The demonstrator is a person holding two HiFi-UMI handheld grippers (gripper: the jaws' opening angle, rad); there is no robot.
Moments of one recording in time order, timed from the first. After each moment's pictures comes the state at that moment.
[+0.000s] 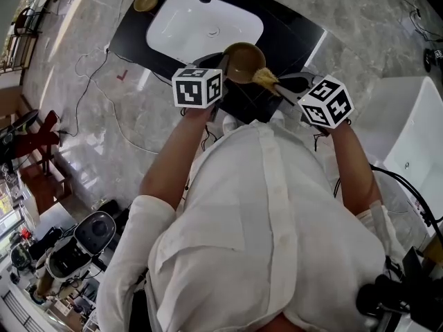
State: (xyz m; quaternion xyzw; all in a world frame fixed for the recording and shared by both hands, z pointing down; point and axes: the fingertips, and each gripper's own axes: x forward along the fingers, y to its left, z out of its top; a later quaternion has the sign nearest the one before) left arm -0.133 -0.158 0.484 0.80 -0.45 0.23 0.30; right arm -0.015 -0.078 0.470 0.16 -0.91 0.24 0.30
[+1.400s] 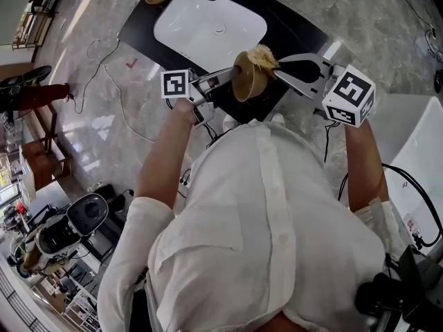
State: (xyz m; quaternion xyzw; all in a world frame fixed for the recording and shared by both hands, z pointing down) left arm -0.080 -0.111 0.455 0.78 -0.18 -0.10 0.60; right arm -0.007 -0.100 0.365 0.05 -0.98 0.11 0.13
